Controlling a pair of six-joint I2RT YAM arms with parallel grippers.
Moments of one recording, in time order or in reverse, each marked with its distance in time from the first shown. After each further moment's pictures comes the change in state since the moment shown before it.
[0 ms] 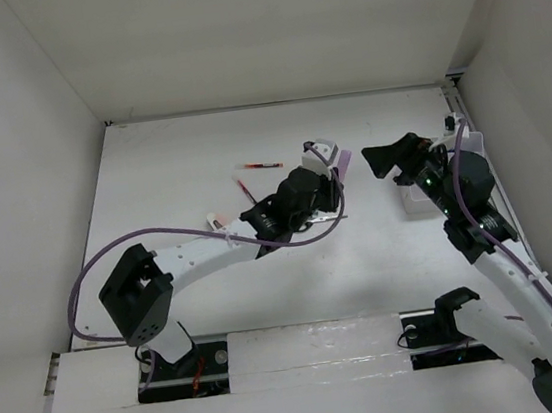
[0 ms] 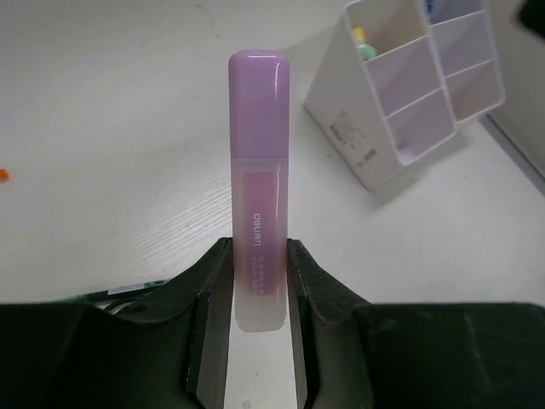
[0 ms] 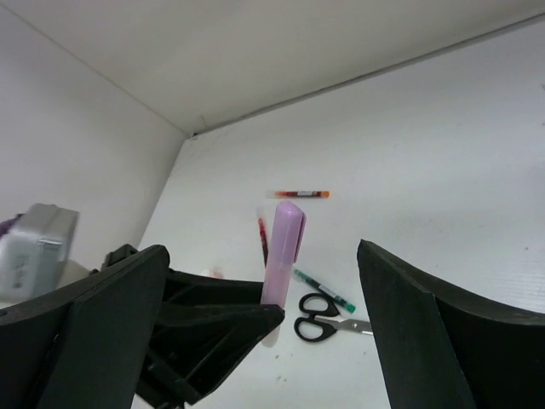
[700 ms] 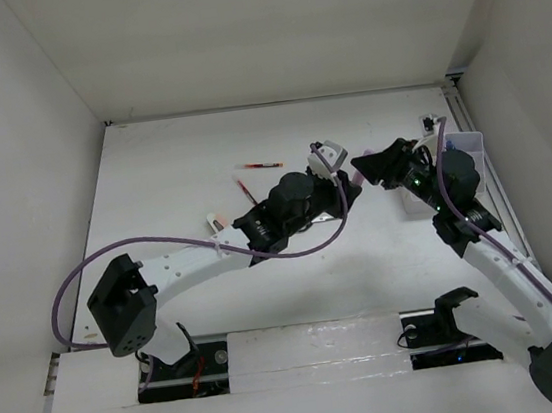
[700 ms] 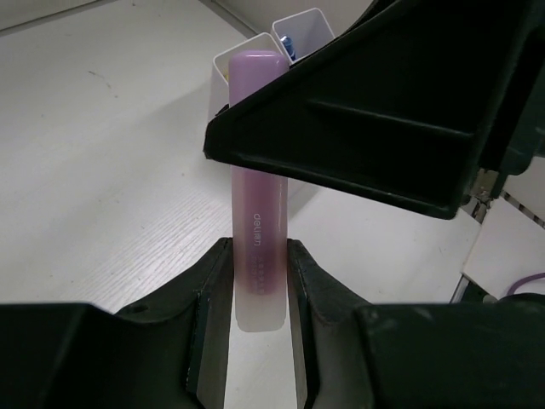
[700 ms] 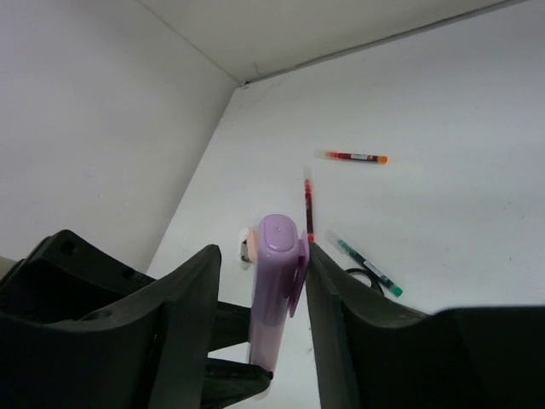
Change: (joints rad) left arm -0.061 -0.090 -0.027 0.119 0.182 0.052; right arm -0.002 0.093 -0.065 0.157 -0.219 0.060
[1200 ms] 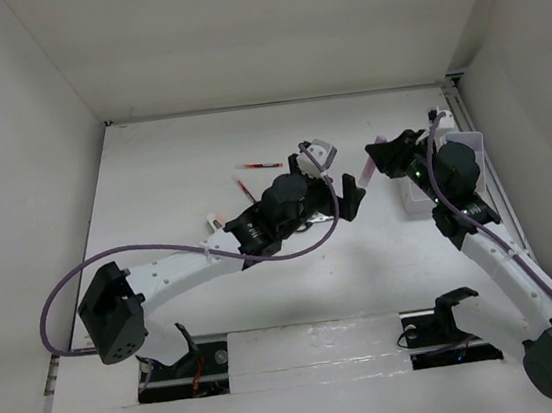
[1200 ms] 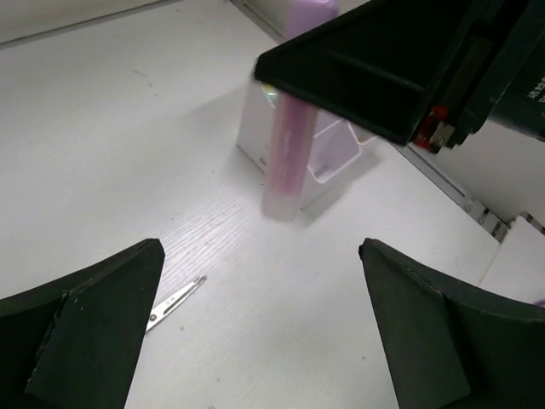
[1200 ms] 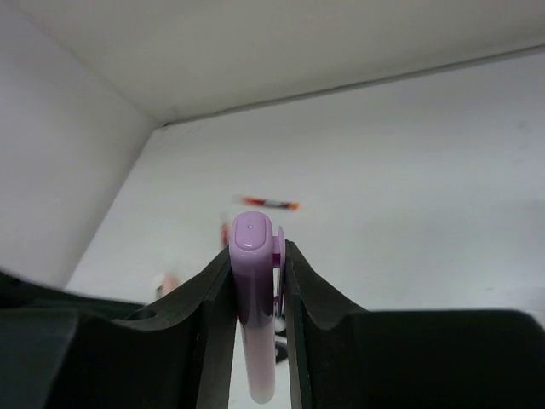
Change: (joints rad) left arm -0.001 -0.055 -0.016 -0.035 -0.070 -0.008; right arm -0.030 0.057 0.018 0.030 0.087 -0.138
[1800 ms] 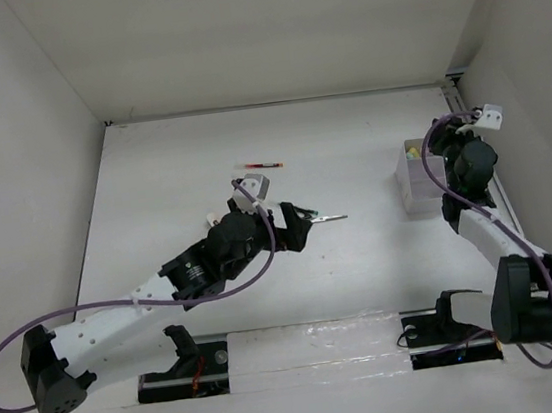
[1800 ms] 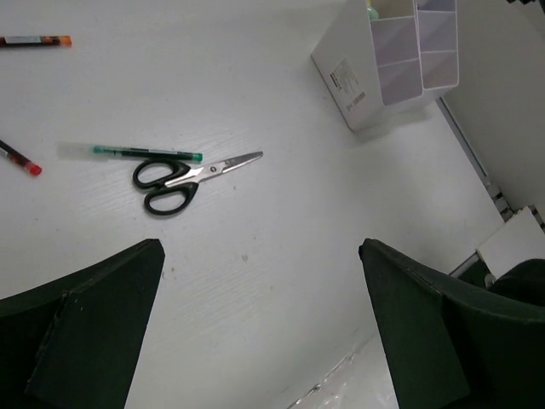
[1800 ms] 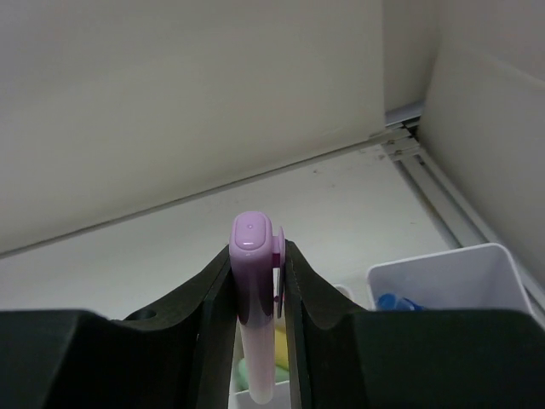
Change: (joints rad) left arm 0.001 -0.457 -0.264 -0.374 -0.184 -0.259; right arm -0.347 0.243 -0.120 0.503 0.286 -0.319
